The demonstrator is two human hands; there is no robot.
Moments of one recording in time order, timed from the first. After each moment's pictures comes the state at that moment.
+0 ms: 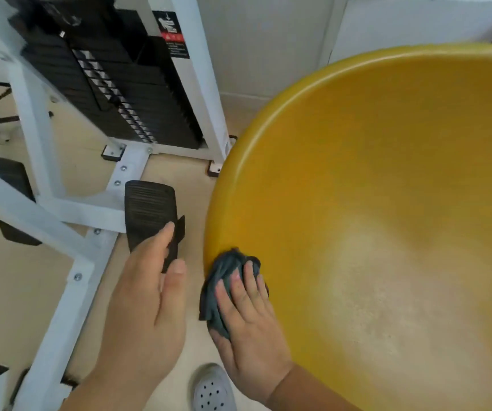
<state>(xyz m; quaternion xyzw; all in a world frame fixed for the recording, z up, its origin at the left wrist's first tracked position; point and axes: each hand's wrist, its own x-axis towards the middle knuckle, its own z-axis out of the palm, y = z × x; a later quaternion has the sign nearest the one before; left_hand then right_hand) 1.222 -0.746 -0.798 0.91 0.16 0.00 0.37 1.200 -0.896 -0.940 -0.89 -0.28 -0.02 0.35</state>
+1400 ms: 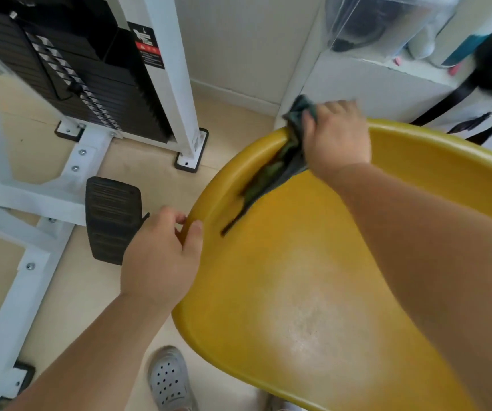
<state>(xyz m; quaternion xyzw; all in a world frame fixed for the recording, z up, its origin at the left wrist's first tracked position) 1.336 -0.773 -0.775 0.93 0.20 -0.06 0.31 1.541 -0.993 -0.773 -0.99 -0.12 -0.03 0.01</state>
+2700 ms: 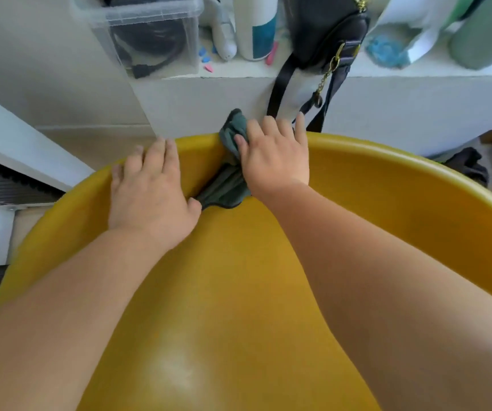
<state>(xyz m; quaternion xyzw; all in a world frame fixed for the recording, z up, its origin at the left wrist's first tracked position) 1.504 -0.986 -0.747 0.99 -0.06 -0.10 -0.01 1.548 -1.175 -0.783 -1.00 0.00 -0.02 0.01</state>
